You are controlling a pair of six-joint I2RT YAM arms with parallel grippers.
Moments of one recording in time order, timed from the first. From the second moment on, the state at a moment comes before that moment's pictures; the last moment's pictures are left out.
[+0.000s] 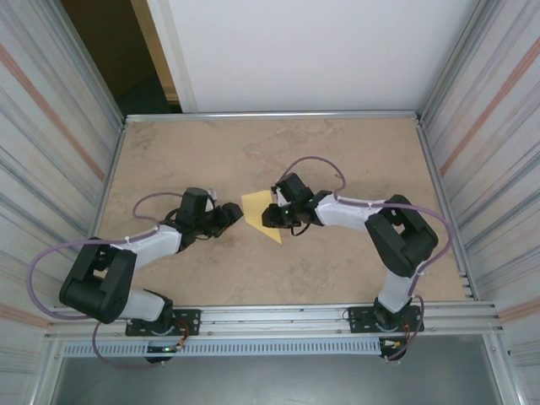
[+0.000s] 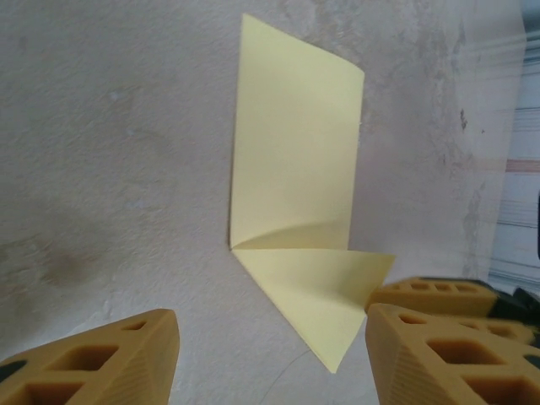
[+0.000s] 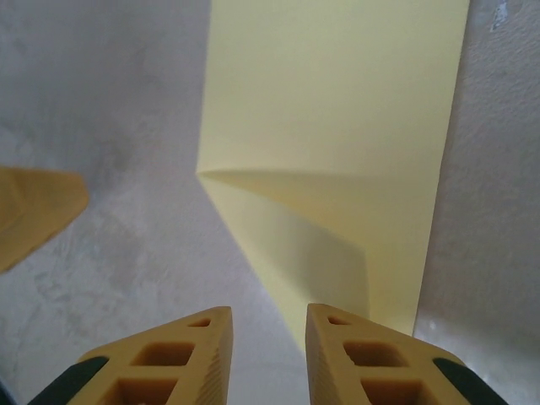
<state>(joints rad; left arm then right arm) -0.40 1.39 0.53 0.11 0.36 -0.95 0.73 1.80 1.04 -0.19 -0.28 0.65</state>
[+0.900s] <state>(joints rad) -0.46 1.60 0.61 0.20 0.37 -1.06 0.67 1.90 1.07 -0.19 -0.30 0.71</state>
